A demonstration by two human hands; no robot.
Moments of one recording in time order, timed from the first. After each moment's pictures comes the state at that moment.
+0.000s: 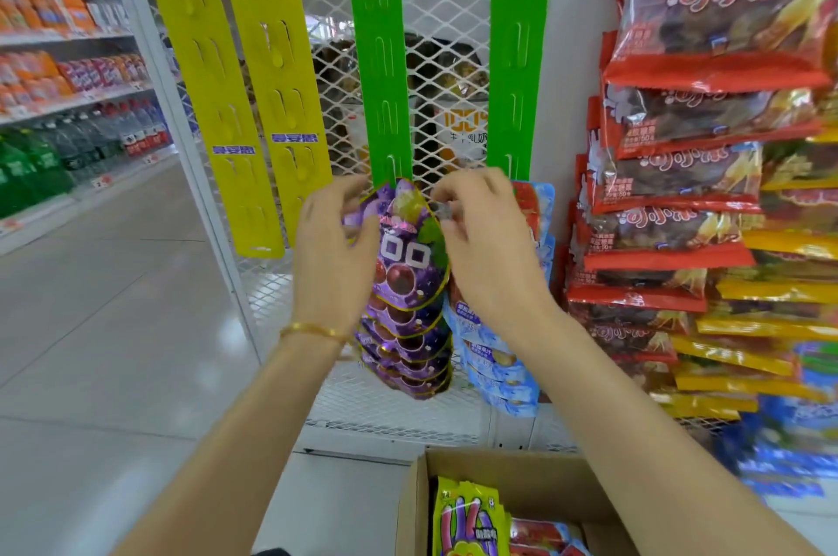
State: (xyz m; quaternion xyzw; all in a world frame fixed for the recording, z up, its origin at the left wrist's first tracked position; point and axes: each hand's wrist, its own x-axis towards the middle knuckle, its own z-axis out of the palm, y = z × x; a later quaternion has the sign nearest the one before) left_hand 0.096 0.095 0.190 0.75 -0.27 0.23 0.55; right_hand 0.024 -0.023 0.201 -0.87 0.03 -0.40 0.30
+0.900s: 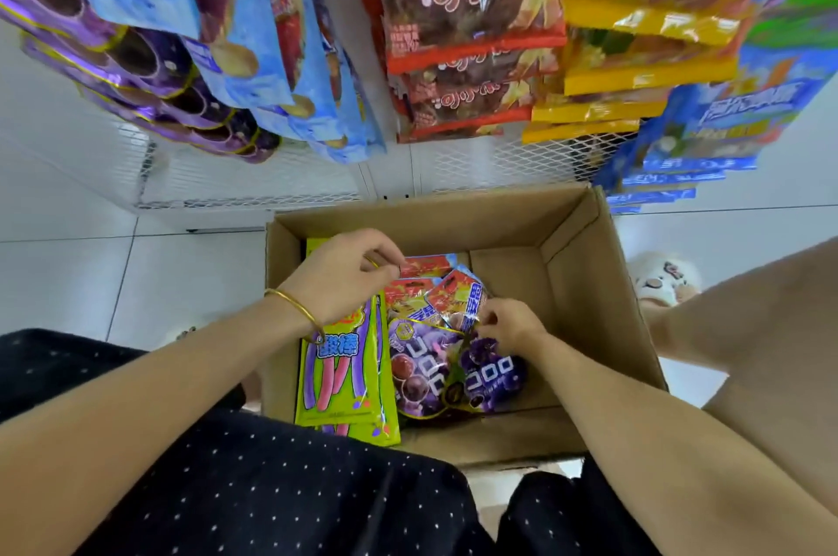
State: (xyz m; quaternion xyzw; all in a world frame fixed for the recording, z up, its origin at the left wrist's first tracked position) left_hand -0.021 0.016 -0.044 0.85 -0.33 -0.32 0.26; right_hand -0.169 -0.156 -0.226 -0.85 0.30 0.27 0.34
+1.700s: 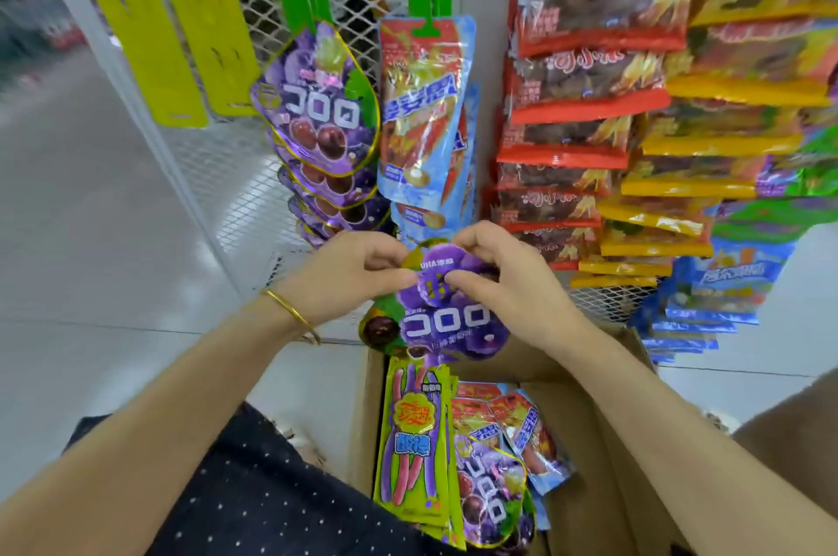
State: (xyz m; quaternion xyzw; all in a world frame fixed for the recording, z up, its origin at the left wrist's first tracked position) left_hand 0.011 0.096 0.107 0.80 -0.37 -0.22 0.42; right_hand -0.097 -0.068 0.085 -0.87 0.03 -0.15 0.47
